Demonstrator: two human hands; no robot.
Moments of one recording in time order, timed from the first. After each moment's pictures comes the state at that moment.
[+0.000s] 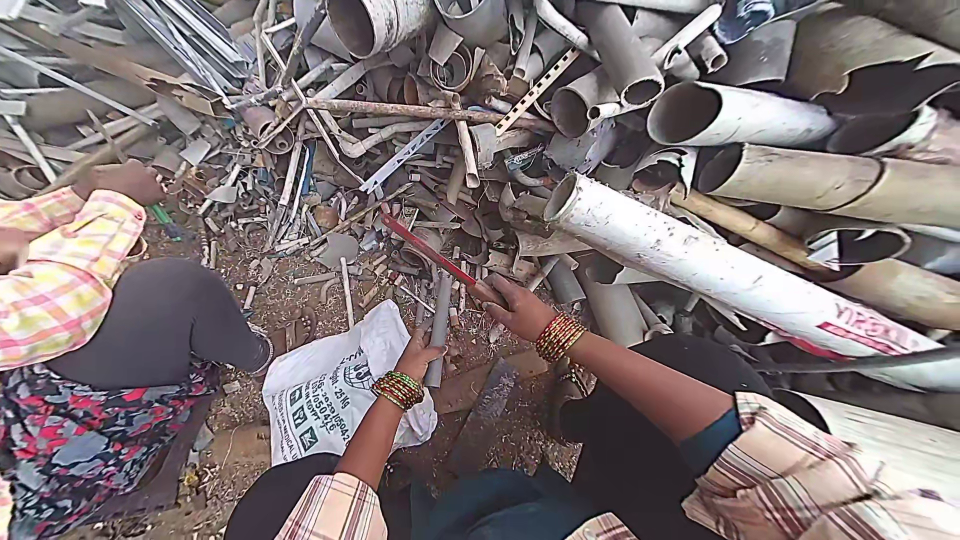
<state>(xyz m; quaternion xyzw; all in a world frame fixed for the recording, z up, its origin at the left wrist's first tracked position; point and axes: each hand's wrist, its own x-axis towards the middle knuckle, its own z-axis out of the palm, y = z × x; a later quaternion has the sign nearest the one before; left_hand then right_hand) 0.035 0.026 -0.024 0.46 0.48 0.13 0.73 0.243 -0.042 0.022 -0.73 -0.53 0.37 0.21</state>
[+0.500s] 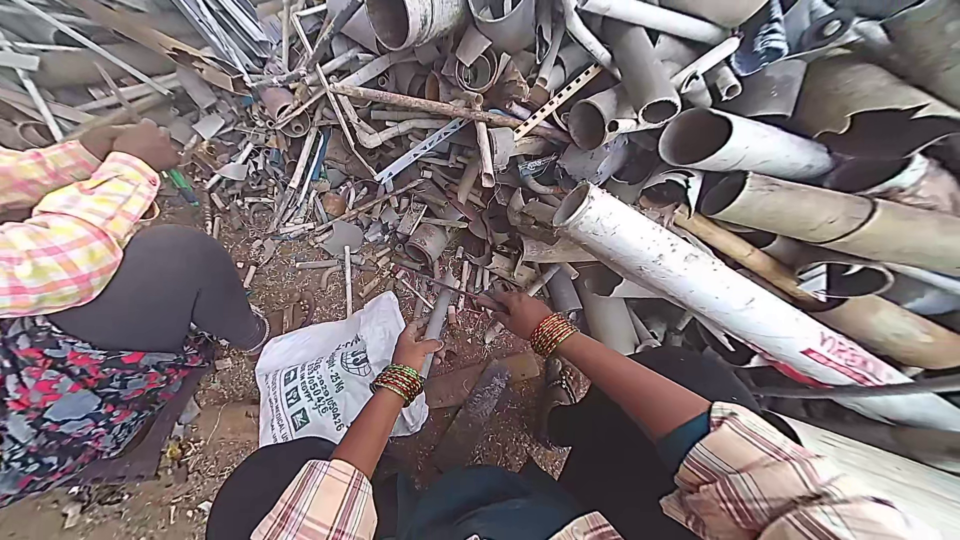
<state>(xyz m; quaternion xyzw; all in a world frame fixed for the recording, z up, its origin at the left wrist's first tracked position) 0.026 0.021 -0.022 0.47 0.54 0.17 0.68 0.245 -0.032 0.002 -0.75 -0.55 0.37 0.02</state>
